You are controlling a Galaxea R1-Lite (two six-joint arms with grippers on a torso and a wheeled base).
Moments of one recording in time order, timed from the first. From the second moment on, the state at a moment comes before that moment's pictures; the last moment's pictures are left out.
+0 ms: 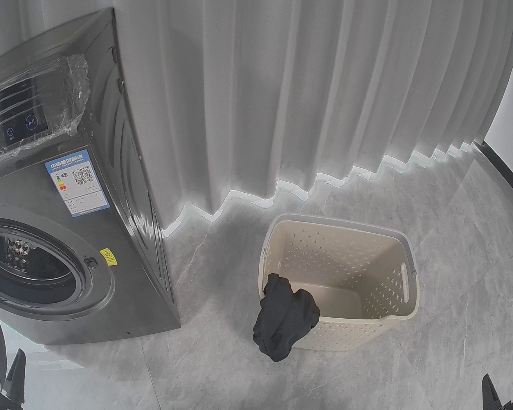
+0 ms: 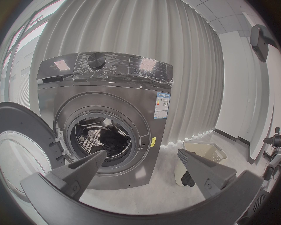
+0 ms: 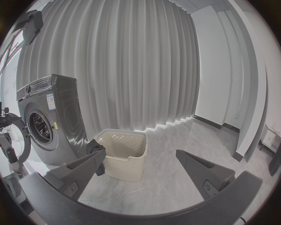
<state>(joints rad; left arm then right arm) 0.00 0.02 -0.02 -0.07 0.06 -0.12 0.00 0.02 -0.02 0.00 0.02 -0.01</state>
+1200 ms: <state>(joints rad) 0.00 0.02 -0.02 -0.07 0.05 -0.12 0.32 0.86 -0.35 -0.37 0.34 0.34</state>
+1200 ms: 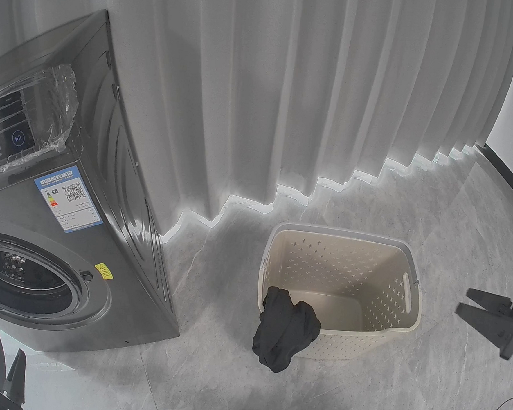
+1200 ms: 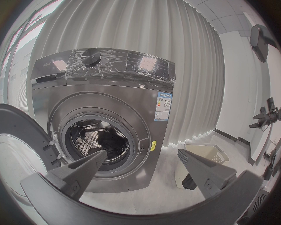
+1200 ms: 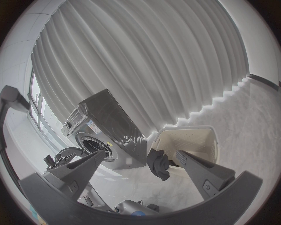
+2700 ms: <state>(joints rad) 0.00 0.02 -0.02 -0.07 0.05 -0.12 0.49 2.12 -0.58 -1.18 0.32 0.57</state>
